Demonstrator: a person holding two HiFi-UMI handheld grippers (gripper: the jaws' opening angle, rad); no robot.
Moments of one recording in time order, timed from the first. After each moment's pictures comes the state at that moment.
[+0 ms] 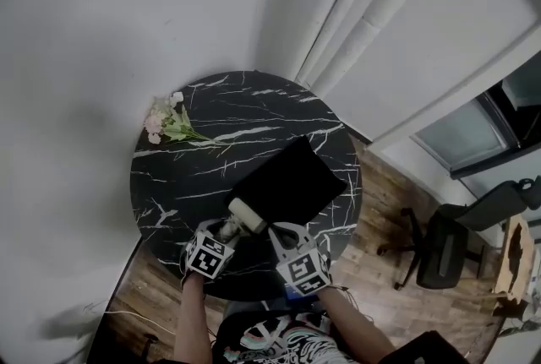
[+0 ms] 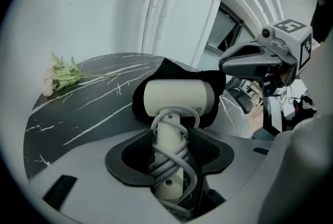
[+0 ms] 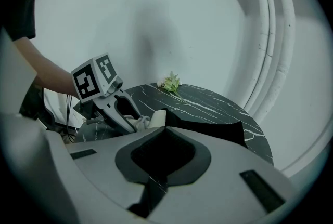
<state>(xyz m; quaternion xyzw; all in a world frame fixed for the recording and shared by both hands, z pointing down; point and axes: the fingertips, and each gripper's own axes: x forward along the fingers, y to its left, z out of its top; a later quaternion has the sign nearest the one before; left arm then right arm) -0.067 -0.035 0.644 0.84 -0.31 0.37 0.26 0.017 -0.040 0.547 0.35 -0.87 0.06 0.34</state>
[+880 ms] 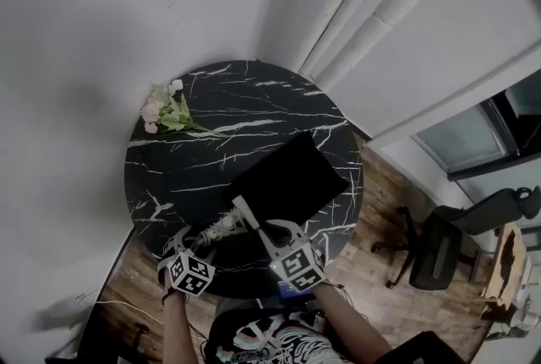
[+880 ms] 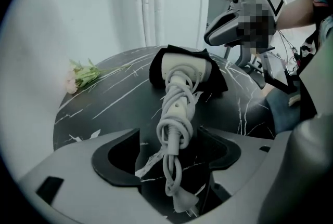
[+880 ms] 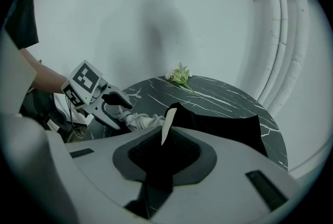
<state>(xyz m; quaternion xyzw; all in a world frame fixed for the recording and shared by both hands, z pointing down) -0.136 0.008 0.673 0.80 -0.35 0.45 0.18 -0.002 -0.039 0.568 0.29 -0.88 0.10 0.37</state>
